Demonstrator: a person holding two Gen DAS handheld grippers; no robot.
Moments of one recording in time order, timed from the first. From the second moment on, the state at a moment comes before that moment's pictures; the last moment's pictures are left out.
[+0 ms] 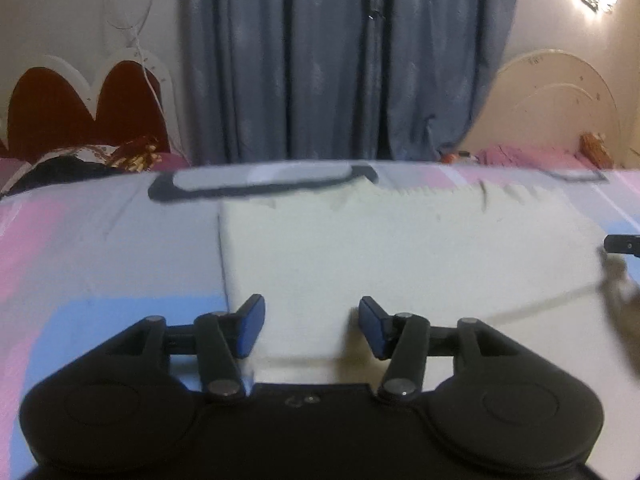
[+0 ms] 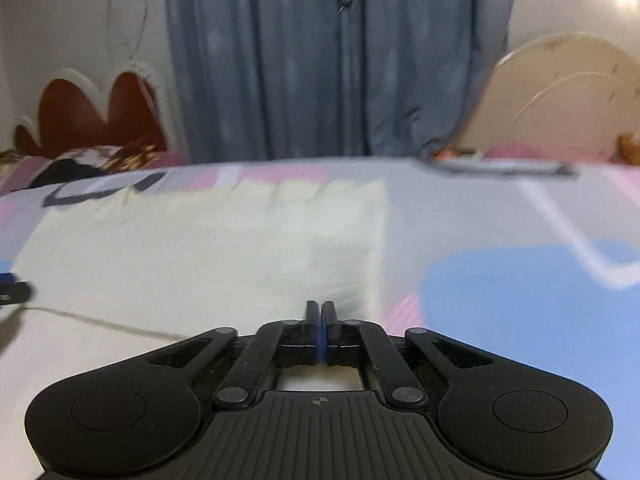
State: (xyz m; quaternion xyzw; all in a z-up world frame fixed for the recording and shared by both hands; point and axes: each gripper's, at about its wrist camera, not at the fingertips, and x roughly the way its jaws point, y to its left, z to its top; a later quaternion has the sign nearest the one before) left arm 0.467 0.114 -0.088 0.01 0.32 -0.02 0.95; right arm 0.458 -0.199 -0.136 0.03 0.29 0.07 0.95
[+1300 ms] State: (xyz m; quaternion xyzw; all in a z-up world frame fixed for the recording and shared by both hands) left arm 0.480 0.074 -0.085 0.06 0.28 -0.04 0.96; right arm 0.480 -0.196 -0.130 0.05 0.24 0.10 0.96
